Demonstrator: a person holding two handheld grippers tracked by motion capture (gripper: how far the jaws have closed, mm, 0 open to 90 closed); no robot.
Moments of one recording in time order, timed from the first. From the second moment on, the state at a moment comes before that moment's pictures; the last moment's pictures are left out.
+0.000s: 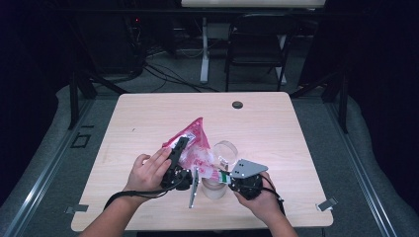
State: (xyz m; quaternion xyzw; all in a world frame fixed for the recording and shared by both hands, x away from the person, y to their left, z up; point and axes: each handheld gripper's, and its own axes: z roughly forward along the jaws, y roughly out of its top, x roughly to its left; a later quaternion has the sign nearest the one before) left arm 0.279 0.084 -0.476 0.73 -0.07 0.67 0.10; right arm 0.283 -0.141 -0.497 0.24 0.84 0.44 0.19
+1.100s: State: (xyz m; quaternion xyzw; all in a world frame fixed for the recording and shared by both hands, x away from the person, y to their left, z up) left arm 0.282 0.099 -0.498 0.76 -0.03 0.64 0.11; right arm 0.282 -0.139 -0.493 0.24 0.84 0.45 0.20
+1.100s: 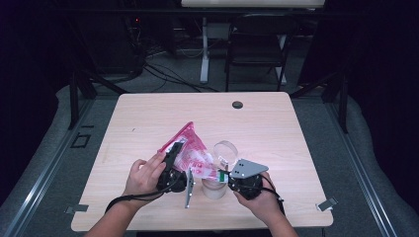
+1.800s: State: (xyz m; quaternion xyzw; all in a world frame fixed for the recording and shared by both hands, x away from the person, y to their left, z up) left arm 0.281 0.106 -0.511 0.78 0.00 0.62 0.11; right arm 0.282 -0.133 -0.489 0.23 0.84 0.45 0.20
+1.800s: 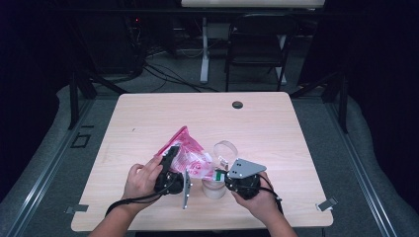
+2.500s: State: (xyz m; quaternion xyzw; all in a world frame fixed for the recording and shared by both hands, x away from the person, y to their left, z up) left arm 0.279 0.110 -0.529 0.80 0.06 0.59 0.13; right arm 0.282 -0.129 -0.490 0.22 0.84 0.45 0.20
